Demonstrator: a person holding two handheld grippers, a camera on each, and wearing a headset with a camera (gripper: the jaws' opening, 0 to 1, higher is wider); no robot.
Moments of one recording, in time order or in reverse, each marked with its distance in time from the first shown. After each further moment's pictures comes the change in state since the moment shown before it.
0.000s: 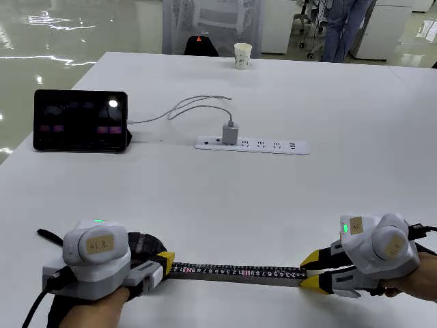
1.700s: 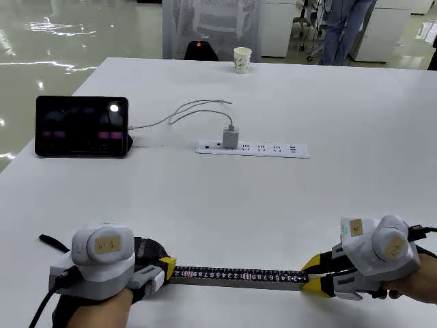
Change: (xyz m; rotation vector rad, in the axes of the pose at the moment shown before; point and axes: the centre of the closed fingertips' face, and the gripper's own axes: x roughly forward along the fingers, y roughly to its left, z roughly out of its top) left arm 0.002 0.001 -0.004 0.023 0.041 0.011; right arm 0.000 0.000 0.000 0.001 0.004 0.009
